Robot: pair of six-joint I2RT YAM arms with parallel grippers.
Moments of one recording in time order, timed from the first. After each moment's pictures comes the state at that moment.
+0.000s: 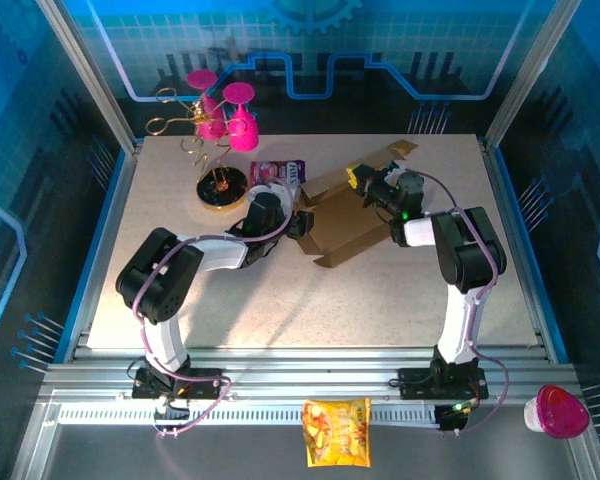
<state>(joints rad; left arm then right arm) -0.49 1.84 0.93 0.46 0.08 -0.29 0.18 2.02 1.00 1.00 -0.55 1.67</state>
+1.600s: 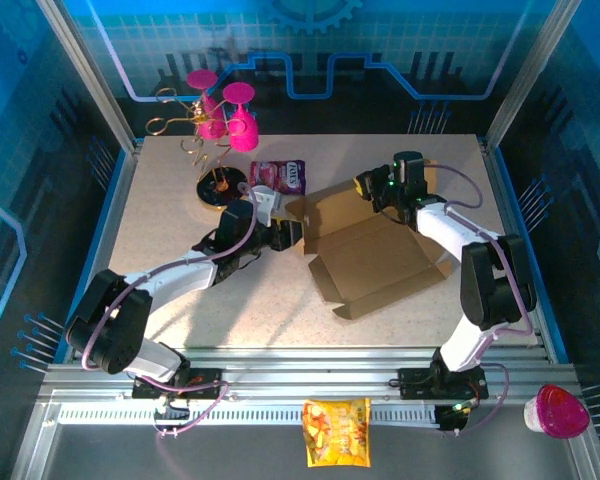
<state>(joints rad) -0.47 1.47 0.75 0.29 0.28 -0.43 0.22 1.71 1.12 0.06 -0.36 1.42</state>
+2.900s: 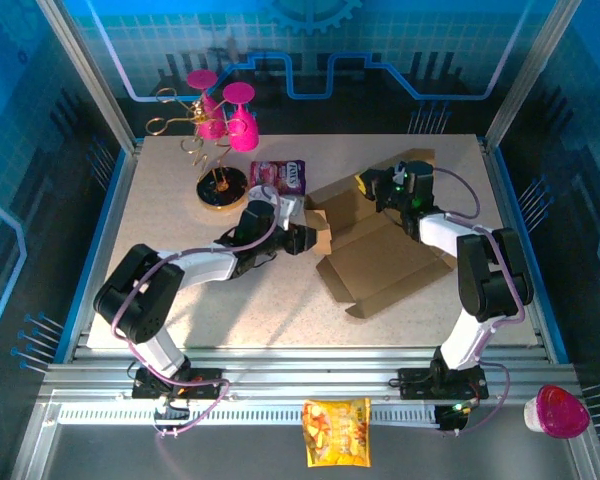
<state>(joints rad) -0.53 1.68 0.82 0.38 0.36 -0.42 0.16 1.76 0.98 0.48 -0.51 1.43</state>
